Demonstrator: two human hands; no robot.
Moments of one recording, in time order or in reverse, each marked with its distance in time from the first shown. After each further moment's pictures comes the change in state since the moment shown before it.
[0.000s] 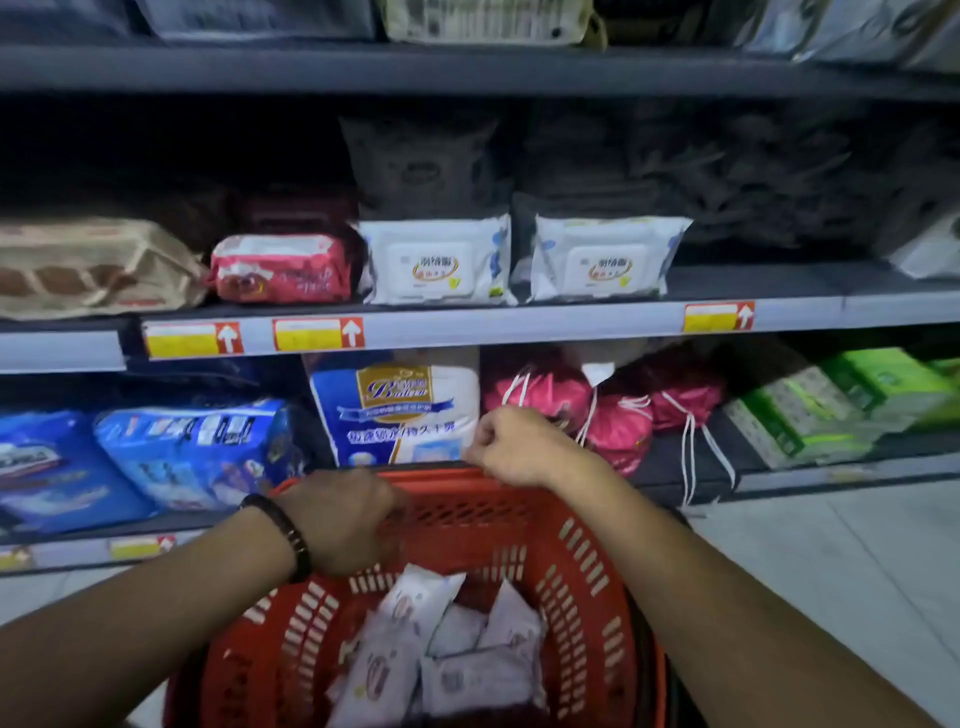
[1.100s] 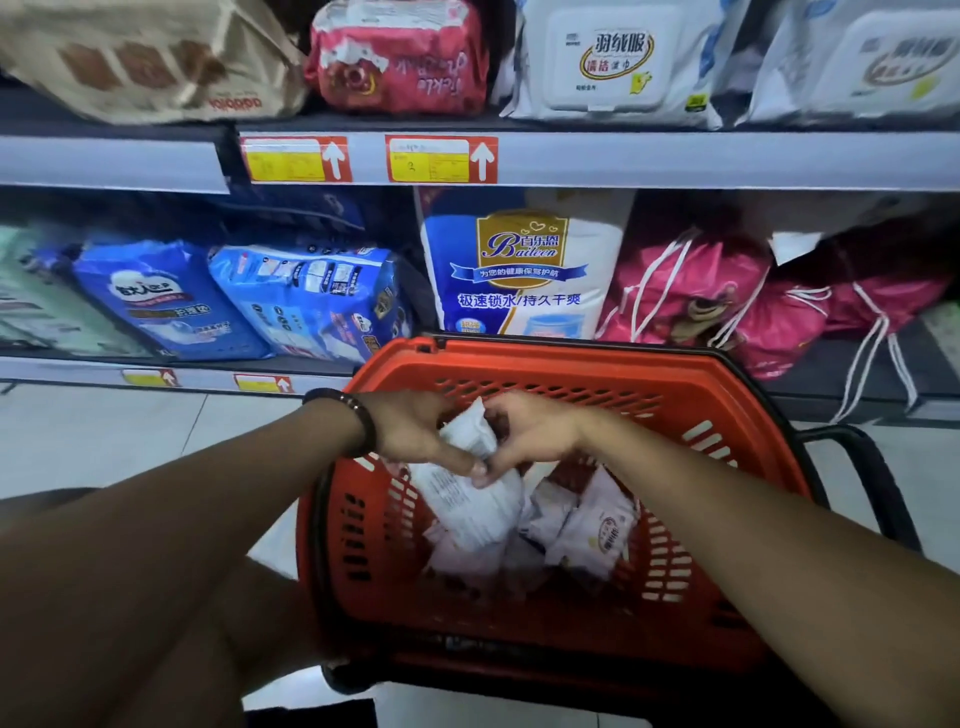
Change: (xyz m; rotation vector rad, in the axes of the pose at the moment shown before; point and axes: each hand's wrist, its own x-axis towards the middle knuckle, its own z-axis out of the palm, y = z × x) left_hand 0.001 -0.065 0.085 -0.677 -0.364 -0.191; right_hand 0.047 -0.007 0.179 0.311 -0.744 -0.278
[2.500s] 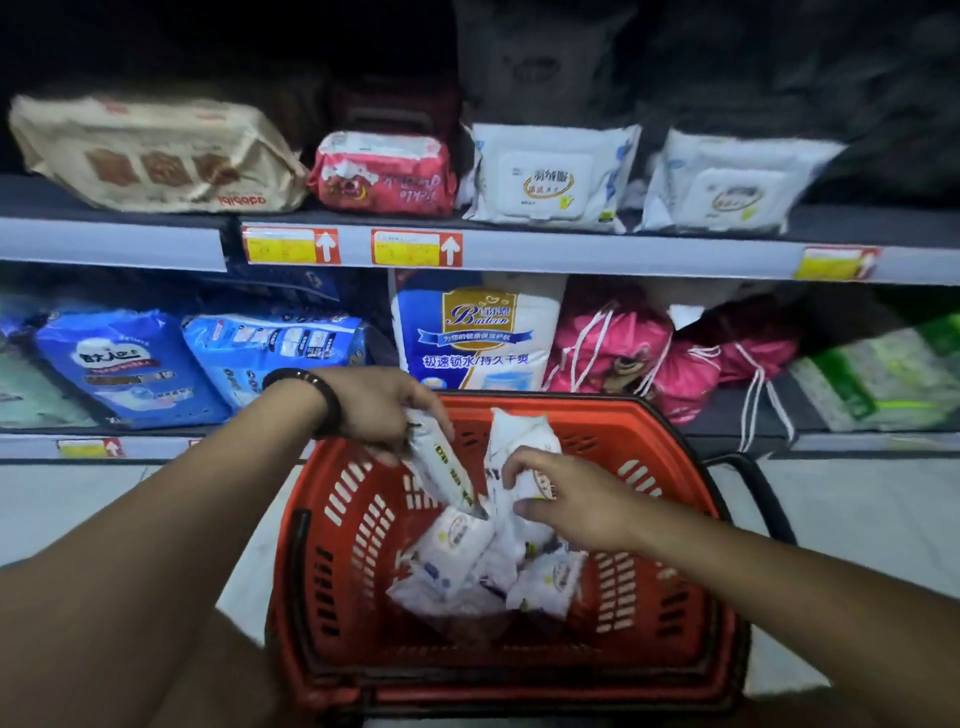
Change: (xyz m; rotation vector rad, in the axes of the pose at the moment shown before) left_hand -0.050 0.021 -0.060 -0.179 0.021 0.098; right_hand -0.130 -0.033 0.026 -0.239 0.429 0.143
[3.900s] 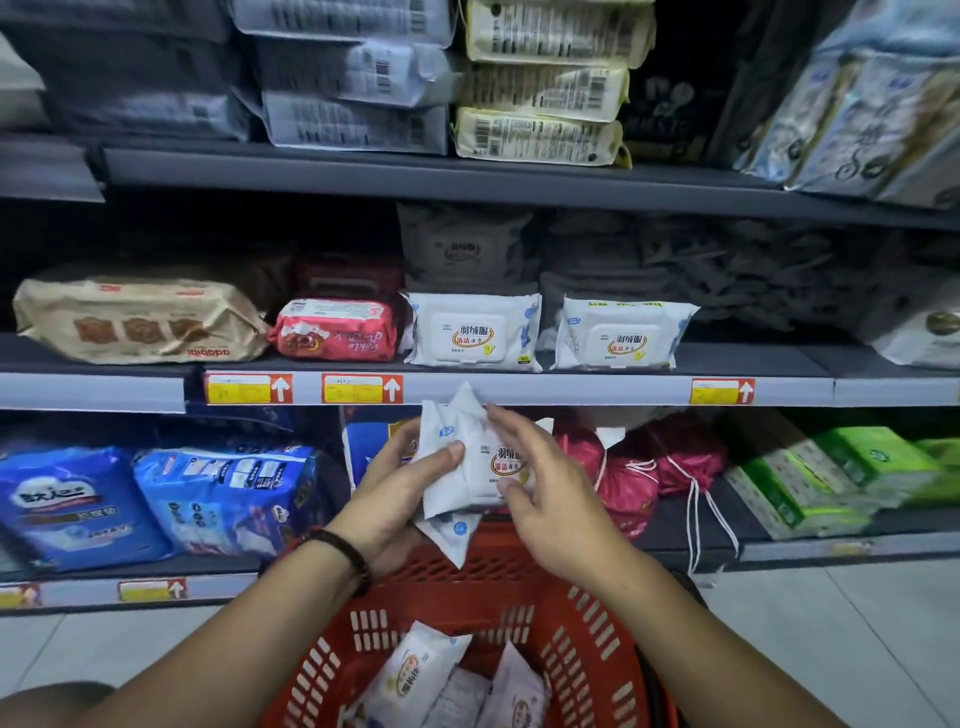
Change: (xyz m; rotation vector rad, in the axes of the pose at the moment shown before) left_hand 0.022 0.093 0.051 -1.313 0.384 0.507; right_hand -0.022 -0.045 -0.095 0.153 0.642 -0.331
